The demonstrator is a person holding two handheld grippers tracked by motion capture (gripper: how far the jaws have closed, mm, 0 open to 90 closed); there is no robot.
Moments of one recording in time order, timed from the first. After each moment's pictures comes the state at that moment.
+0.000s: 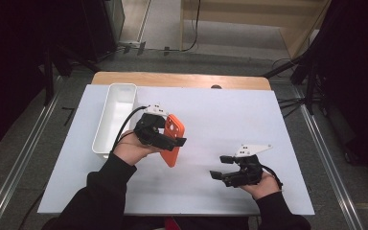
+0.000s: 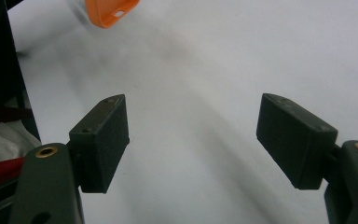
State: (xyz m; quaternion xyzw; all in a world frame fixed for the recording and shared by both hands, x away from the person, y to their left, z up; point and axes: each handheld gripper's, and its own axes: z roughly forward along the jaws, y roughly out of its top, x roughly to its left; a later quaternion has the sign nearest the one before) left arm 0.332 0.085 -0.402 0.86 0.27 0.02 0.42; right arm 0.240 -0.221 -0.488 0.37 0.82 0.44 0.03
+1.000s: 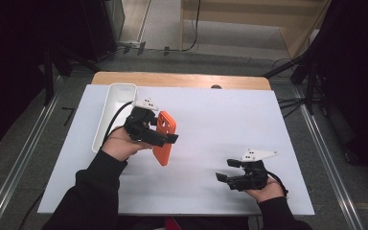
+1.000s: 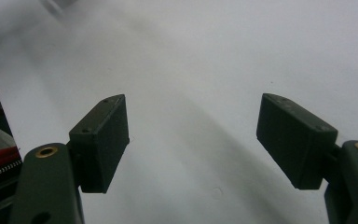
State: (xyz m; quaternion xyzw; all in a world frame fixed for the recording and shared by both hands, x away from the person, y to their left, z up) left arm 0.336 0.110 -0.381 0.86 0.28 0.00 0.42; right arm 0.229 -0.233 -0.501 0.41 0.81 0.43 0.05
